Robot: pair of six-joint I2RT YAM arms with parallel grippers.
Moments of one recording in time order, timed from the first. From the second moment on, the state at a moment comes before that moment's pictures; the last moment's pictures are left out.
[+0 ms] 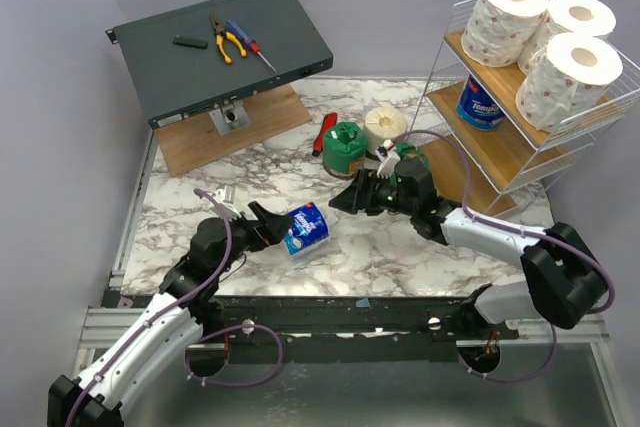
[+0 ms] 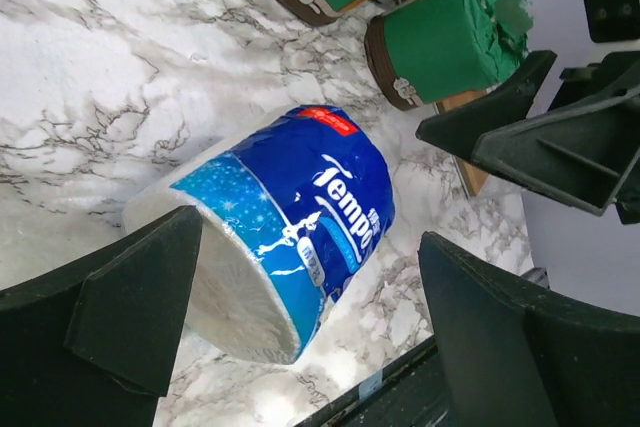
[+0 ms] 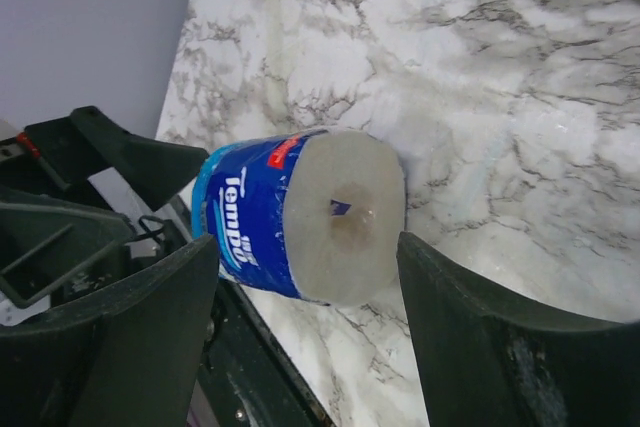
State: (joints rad) left arm -0.54 0.44 0.24 -0.09 0.02 -0.86; right arm 0.66 1.35 0.65 0.30 -0.32 0.73
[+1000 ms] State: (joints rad) left arm -0.54 0.74 0.16 0.19 0.16 -0.90; right arm 0.72 1.42 0.56 0.47 -0.55 0.81
